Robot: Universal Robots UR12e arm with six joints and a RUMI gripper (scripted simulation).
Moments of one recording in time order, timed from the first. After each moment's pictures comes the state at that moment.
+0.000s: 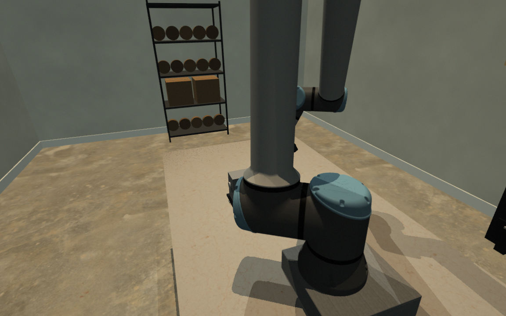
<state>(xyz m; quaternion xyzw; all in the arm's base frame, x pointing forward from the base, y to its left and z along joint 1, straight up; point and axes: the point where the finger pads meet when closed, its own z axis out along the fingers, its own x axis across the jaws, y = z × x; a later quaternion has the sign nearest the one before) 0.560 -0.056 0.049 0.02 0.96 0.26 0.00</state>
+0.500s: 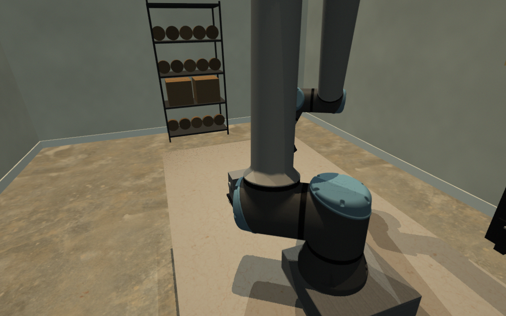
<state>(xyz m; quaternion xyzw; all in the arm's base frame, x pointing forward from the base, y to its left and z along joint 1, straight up) 0.569 -0.057 0.043 0.02 0.96 0.26 0.00</state>
